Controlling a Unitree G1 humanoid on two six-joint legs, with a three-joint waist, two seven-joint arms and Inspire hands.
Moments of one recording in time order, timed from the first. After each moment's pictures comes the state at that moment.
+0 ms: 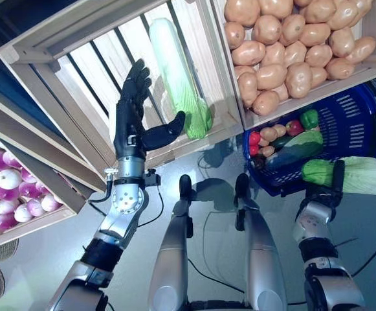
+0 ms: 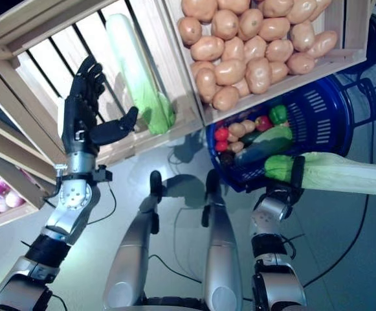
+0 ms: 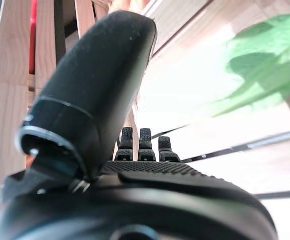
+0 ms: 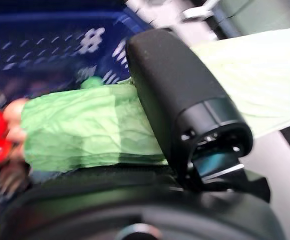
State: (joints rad) left arm -0.42 0.46 -0.28 0.09 -0.28 -0.38 0.44; right arm -0.51 -0.25 -0.10 0.69 1.69 -0.52 -0.28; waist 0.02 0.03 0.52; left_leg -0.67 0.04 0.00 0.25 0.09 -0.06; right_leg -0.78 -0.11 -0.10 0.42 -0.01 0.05
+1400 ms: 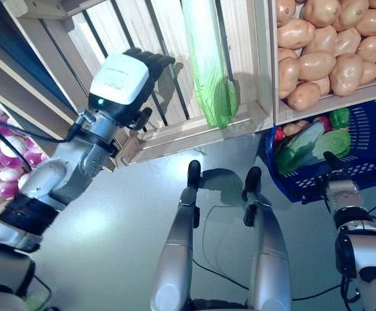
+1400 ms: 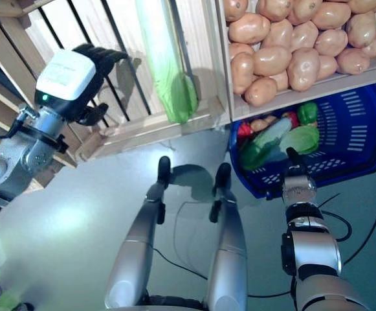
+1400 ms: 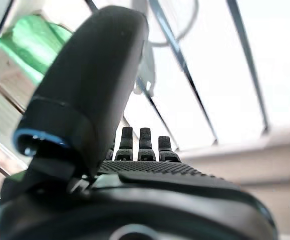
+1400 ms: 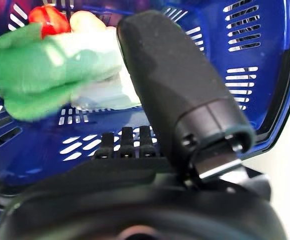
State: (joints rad) left arm -0.81 1.09 -0.56 0.09 0.67 -0.05 0.29; right arm -0.75 -0.53 -0.11 1.13 1.45 -0.07 -0.48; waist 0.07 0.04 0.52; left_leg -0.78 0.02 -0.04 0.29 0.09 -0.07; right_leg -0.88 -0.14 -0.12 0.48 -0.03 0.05
